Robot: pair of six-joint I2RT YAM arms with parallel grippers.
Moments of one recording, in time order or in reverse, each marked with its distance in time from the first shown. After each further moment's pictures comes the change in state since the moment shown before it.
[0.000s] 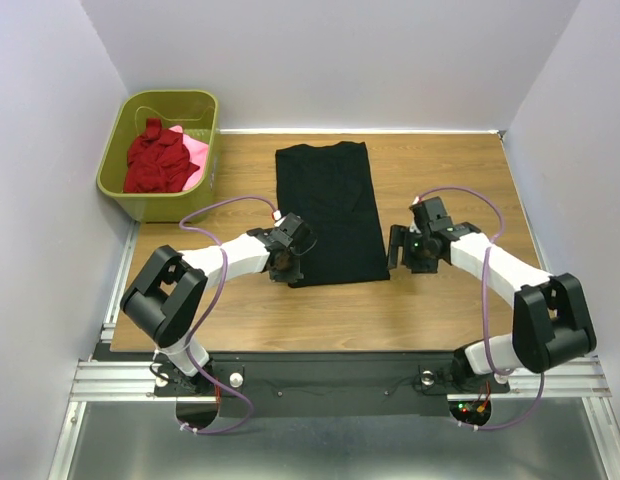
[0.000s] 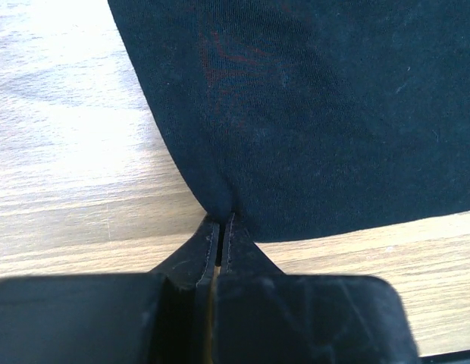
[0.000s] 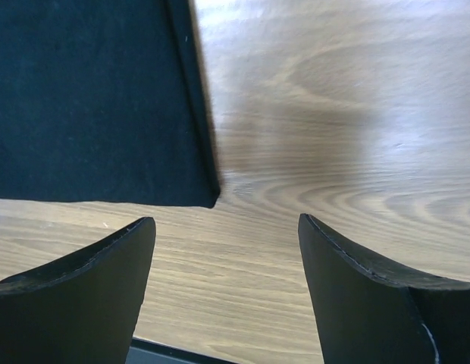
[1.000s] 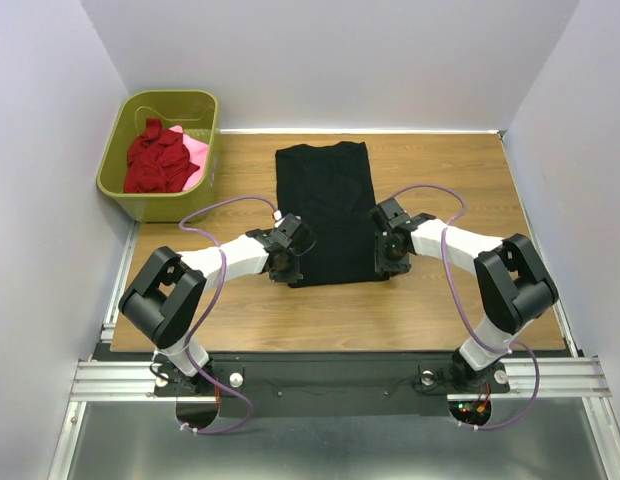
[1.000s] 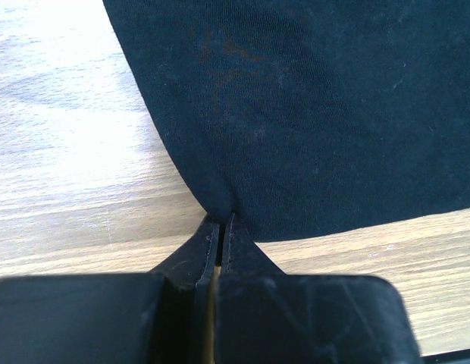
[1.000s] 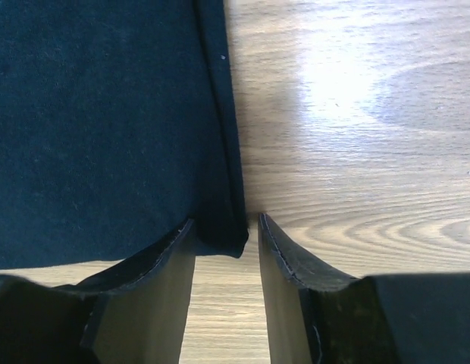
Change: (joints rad) left arm 0.000 -0.011 -0.013 0.018 0.004 0.018; right arm 0.201 0.284 0.148 -0.039 0.215 0.110
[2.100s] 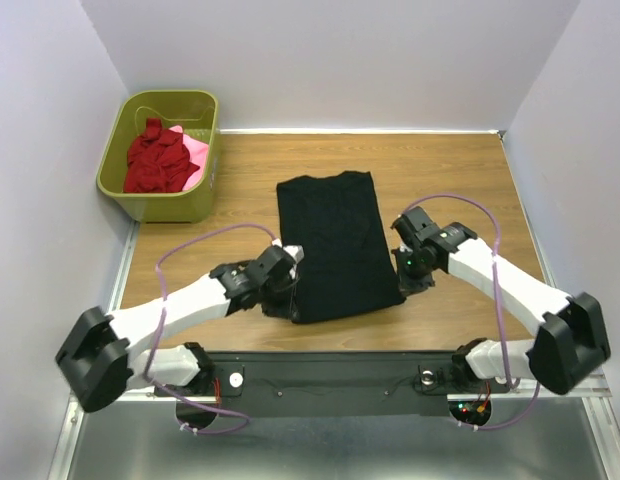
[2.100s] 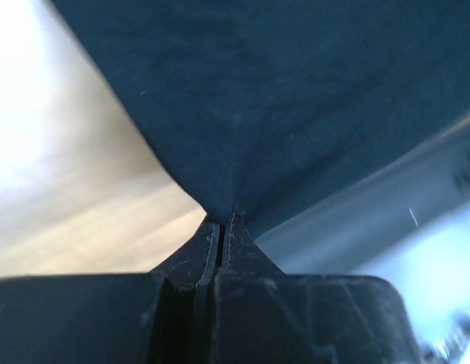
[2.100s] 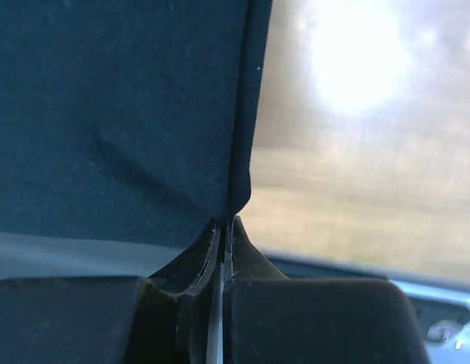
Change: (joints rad) left arm -0.135 -0.433 -0.209 -0.101 0.236 -0.048; right arm 0.023 -0.357 -0.034 -0.372 -0.090 -0.084
